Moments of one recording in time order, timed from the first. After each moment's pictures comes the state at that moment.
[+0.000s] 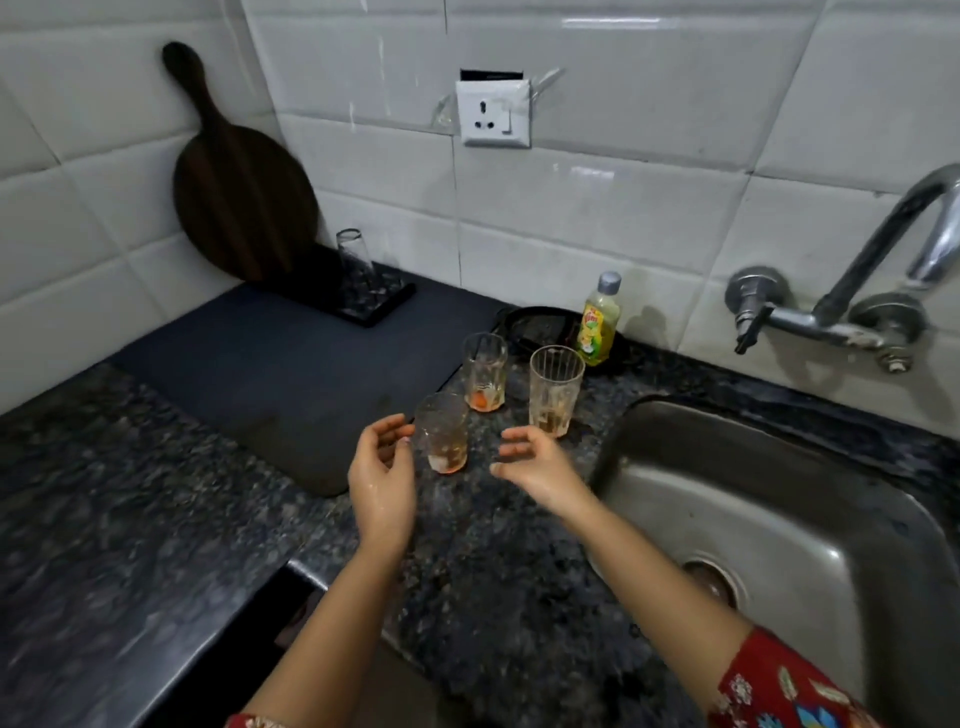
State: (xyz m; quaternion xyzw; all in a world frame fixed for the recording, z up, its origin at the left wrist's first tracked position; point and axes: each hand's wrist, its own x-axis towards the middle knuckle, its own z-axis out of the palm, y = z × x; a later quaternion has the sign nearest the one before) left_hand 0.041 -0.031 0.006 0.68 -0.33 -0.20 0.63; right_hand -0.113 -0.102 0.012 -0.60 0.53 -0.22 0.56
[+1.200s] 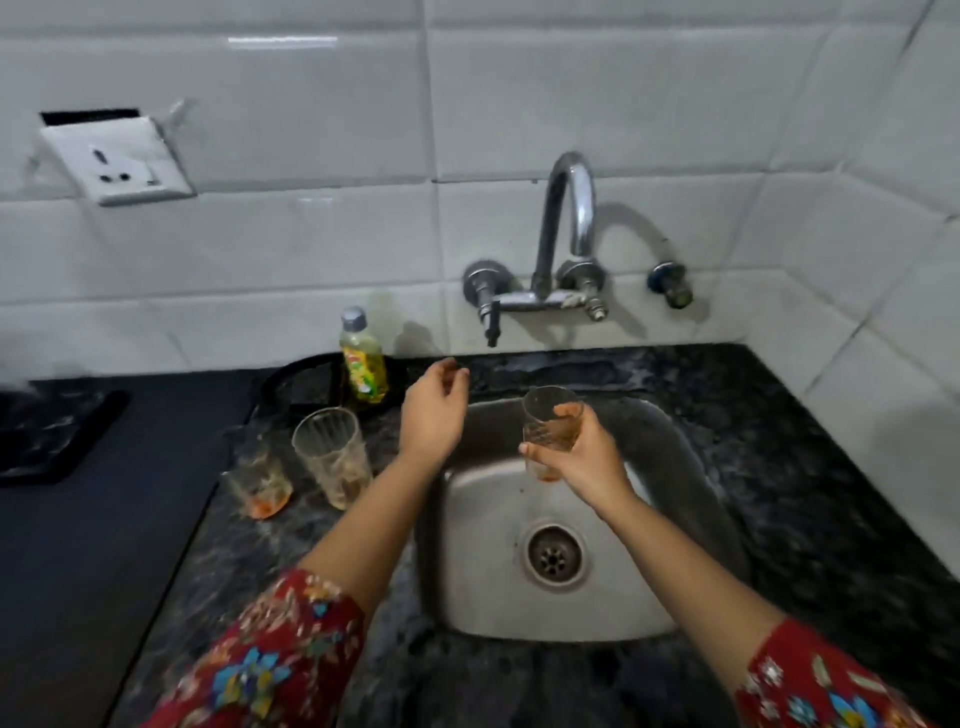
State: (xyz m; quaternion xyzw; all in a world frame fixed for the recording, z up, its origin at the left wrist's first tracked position) left_hand -0.173 -0.205 0.045 0.54 -0.67 -0.33 0.39; right_hand -0.327 -0.109 0.022 -0.42 0.71 -0.46 0.33
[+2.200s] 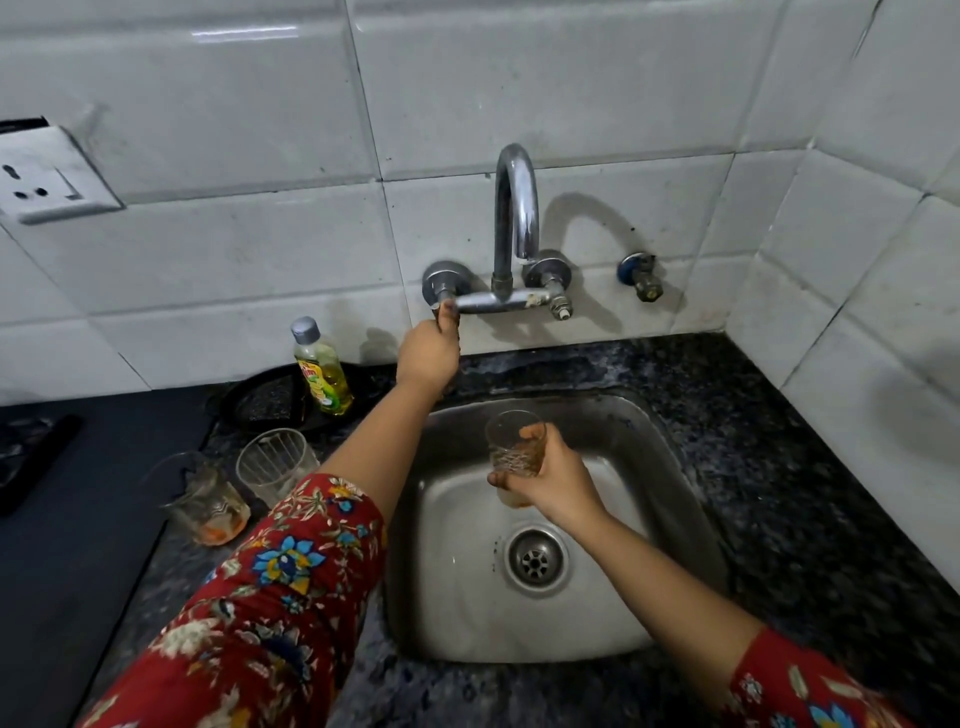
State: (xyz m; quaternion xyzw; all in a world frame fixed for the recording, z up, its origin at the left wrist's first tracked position) left_hand -0.244 -0.270 0.070 0.59 -0.71 -0.27 0.28; right_hand -0.342 -0.111 0.001 -0.44 0.73 -0.38 0.35
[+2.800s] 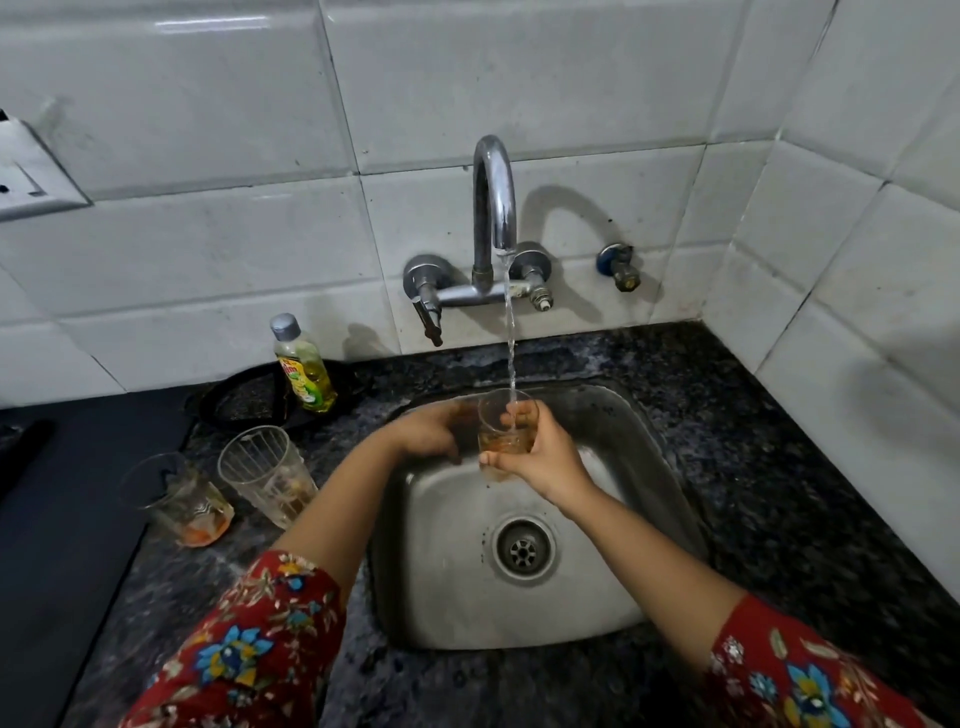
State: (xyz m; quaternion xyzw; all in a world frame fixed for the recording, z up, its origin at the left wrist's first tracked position) left_hand -0.213 -0.243 0.009 0.40 -0.77 -0.50 -0.02; right_hand -0.351 -0.112 0.005 -0.43 0.66 -0.48 0.39
